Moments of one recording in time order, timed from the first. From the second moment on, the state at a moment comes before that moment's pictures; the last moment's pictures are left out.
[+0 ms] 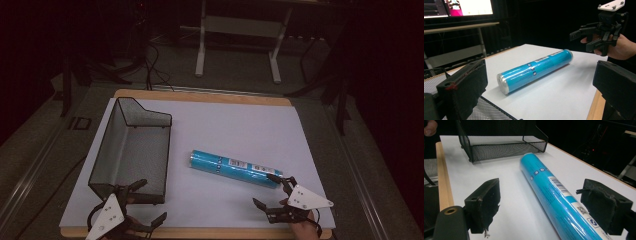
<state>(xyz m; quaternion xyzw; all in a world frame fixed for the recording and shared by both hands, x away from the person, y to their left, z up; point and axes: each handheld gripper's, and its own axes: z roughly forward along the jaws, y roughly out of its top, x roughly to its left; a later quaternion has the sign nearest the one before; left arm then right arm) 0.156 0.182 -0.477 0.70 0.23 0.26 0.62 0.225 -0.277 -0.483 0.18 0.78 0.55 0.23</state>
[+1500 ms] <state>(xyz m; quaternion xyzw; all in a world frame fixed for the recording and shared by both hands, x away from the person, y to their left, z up) 0.145 0.174 -0.467 0.71 0.27 0.28 0.59 0.264 -0.254 -0.451 0.18 0.81 0.53 0.20</state>
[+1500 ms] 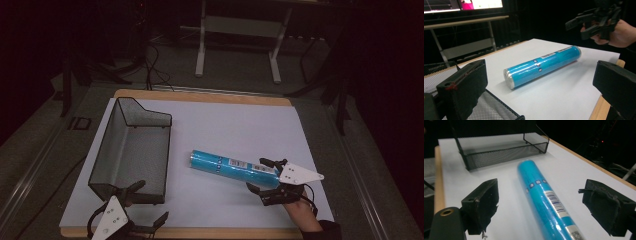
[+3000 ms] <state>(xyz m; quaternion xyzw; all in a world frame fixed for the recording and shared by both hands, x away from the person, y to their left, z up) 0.145 0.175 -0.468 0.72 0.26 0.28 0.58 0.375 -0.159 -0.478 0.14 0.97 0.19 0.07</state>
